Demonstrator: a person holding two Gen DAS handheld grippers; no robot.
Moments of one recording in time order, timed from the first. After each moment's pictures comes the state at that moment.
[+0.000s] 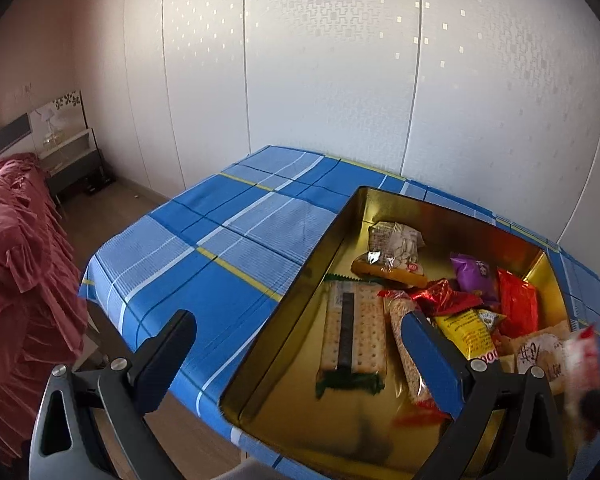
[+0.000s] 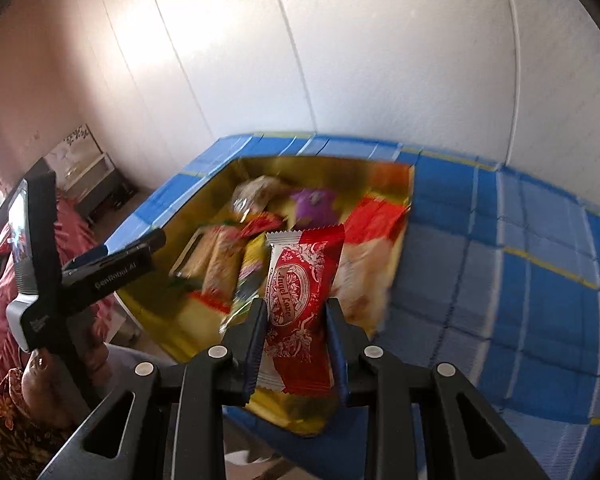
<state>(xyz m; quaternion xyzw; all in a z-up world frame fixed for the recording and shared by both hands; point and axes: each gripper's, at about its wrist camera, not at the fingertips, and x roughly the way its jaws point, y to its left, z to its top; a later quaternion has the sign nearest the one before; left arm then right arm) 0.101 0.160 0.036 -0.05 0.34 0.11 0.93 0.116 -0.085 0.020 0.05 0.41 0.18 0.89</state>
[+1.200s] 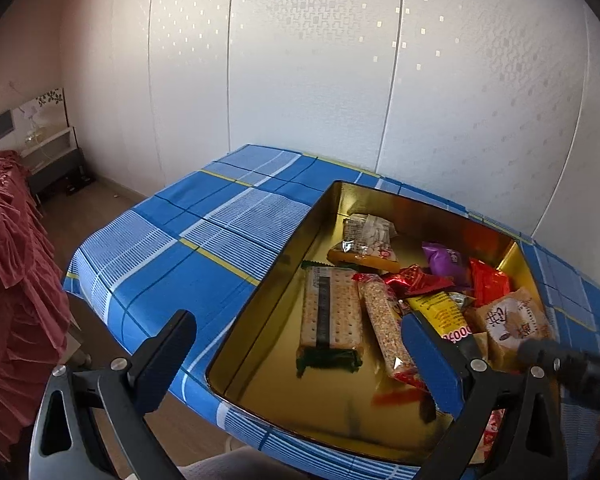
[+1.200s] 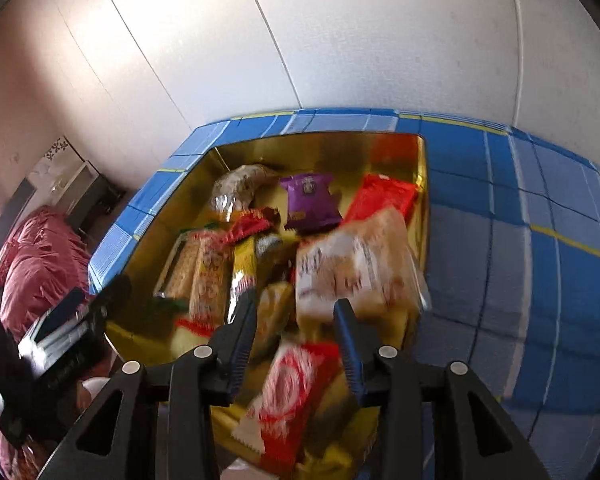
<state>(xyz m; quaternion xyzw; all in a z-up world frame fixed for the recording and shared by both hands) 0.084 0.154 0.036 -0.06 0.33 0.07 0.94 0.152 -0.074 0.001 0.09 0.45 0.15 0.88</state>
